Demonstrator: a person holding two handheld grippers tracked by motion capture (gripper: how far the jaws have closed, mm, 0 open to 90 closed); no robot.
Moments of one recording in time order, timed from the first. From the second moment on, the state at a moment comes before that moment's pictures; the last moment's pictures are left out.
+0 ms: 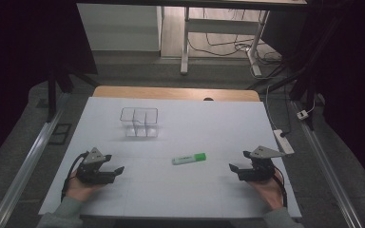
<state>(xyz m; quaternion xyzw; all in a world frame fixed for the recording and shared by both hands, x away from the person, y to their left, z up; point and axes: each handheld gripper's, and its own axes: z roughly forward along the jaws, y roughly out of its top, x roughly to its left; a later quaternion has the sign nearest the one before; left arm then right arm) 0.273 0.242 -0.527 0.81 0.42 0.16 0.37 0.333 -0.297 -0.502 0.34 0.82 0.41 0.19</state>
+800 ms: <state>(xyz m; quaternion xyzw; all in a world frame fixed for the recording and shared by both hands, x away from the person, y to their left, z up) 0.275 0.242 -0.524 0.80 0.42 0.17 0.38 0.333 -0.297 -0.505 0.33 0.83 0.40 0.19</state>
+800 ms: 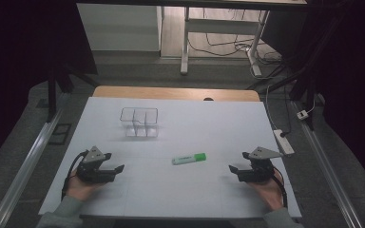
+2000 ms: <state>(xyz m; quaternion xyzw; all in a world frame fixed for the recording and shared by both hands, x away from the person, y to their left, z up) 0.333 0.248 -0.492 0.80 0.45 0.18 0.36 0.329 -0.297 -0.506 0.33 0.83 0.40 0.18</state>
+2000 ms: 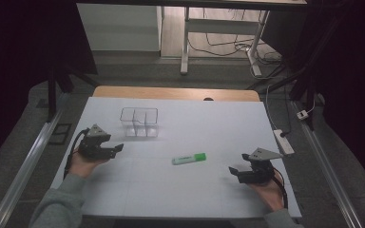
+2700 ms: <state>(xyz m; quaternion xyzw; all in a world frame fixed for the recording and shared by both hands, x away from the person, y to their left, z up) 0.367 0.264 -0.476 0.79 0.47 0.19 0.34 0.329 -0.301 -0.504 0.34 0.82 0.41 0.19</state>
